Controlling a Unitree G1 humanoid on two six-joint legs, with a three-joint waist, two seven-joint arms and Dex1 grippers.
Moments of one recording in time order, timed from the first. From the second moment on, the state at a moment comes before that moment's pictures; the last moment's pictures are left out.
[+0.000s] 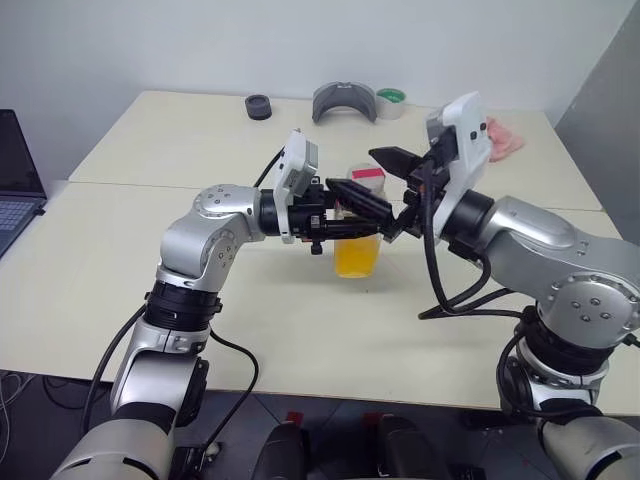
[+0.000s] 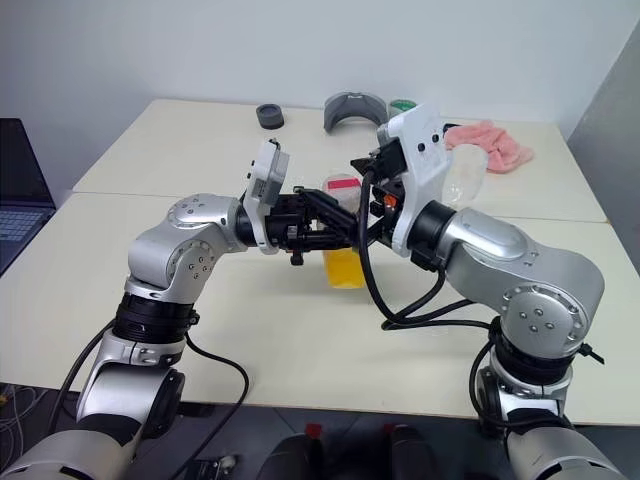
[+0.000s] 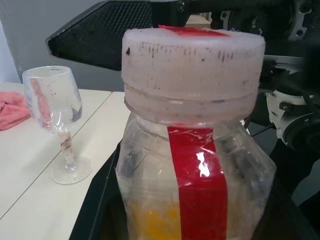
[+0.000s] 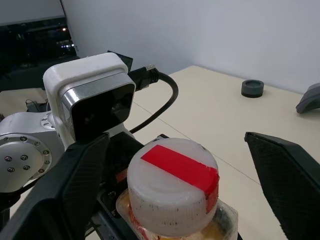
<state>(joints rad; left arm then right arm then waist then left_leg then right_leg) -0.83 0.45 -0.11 0.05 -0.53 0.54 -1.19 -0.81 -0.27 -0.13 -0.65 0.92 1.27 0.05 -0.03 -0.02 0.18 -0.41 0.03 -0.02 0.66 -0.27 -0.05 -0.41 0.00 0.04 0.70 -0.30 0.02</state>
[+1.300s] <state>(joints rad) -0.83 0.44 -0.11 0.00 -0.55 0.56 -1.16 -0.89 -0.54 0.02 -0.24 0.85 0.87 0.77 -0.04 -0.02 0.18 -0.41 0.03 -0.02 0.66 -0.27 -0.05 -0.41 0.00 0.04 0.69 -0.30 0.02</state>
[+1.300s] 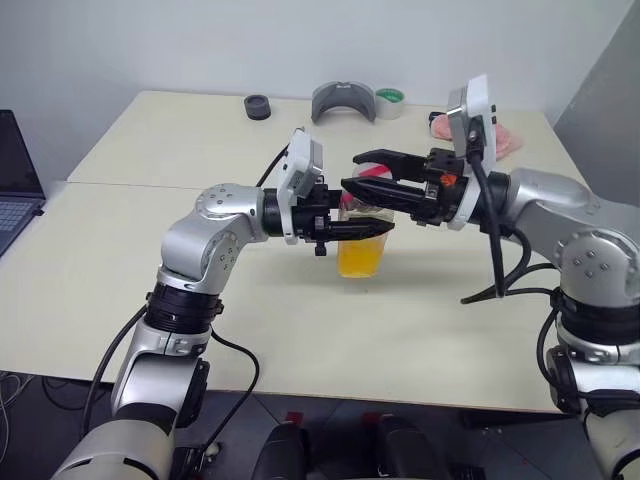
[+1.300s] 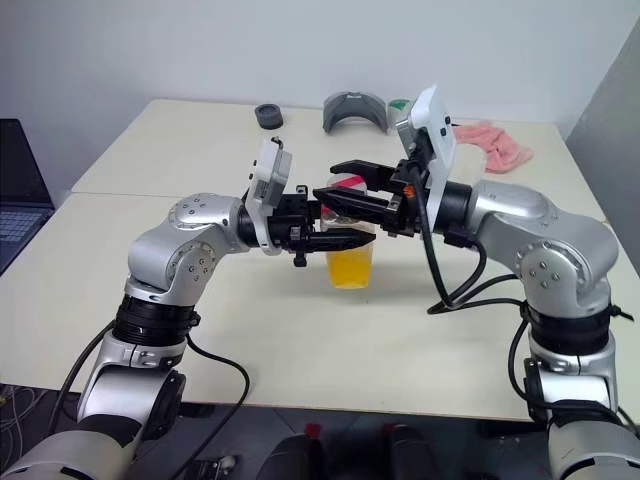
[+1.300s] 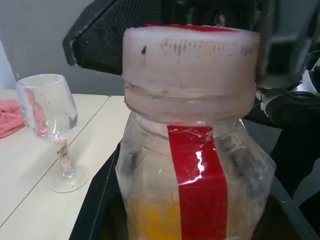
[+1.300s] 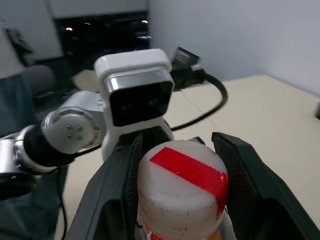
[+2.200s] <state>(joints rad) -0.79 0.49 -0.08 -0.04 -0.58 0.61 -1.17 -0.97 -0.66 -0.01 -0.04 0.71 0.81 1.14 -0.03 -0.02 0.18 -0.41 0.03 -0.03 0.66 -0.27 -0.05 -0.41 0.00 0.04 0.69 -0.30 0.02</state>
